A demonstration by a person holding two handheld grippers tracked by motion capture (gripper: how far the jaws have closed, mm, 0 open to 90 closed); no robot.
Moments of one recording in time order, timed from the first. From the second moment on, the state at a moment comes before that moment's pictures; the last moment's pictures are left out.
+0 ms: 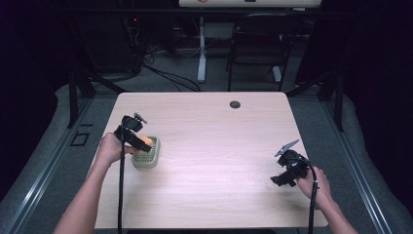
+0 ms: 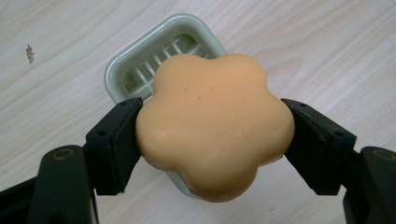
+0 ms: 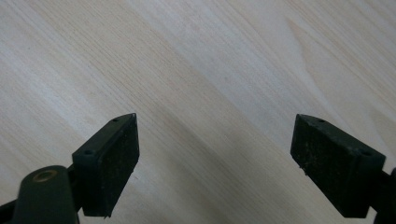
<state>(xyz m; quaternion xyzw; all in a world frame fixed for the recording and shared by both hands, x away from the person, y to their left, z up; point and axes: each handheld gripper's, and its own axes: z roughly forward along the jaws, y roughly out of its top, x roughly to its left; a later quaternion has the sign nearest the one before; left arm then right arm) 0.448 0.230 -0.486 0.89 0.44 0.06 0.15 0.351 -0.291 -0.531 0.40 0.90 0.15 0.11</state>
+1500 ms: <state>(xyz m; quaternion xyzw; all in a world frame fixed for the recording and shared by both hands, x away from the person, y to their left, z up) 0.461 0.229 -0.523 0.86 0.48 0.06 0.15 0.352 -0.292 -0.532 0.40 0.90 0.15 0.10</state>
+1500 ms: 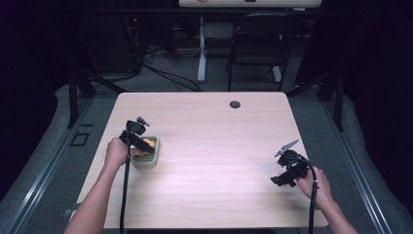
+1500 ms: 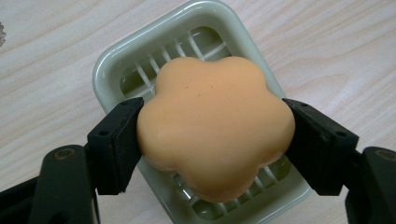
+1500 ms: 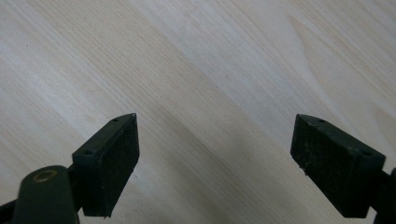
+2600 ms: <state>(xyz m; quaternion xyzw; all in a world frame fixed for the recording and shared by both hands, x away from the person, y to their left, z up) 0.456 0.233 -0.521 0.87 0.48 0.05 0.12 0.352 -0.291 -0.533 0.40 0.90 0.15 0.10</state>
